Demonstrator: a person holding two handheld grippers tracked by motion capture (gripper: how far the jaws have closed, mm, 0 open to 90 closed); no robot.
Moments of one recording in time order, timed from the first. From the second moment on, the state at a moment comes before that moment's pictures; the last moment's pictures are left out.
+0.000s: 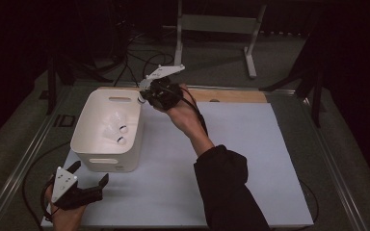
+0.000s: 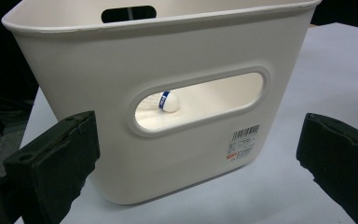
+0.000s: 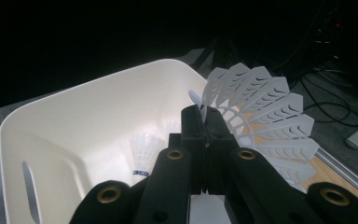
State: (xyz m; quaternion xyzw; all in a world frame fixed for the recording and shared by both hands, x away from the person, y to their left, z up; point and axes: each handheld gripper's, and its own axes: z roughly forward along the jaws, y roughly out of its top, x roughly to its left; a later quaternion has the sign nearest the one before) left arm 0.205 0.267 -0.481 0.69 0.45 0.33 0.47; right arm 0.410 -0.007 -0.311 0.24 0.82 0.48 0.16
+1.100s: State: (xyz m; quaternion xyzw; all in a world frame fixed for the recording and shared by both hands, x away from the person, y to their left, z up) left arm 0.205 0.266 -0.481 0.69 0.45 0.33 0.47; right arm 0.400 0.018 -0.319 0.21 0.84 0.48 0.15
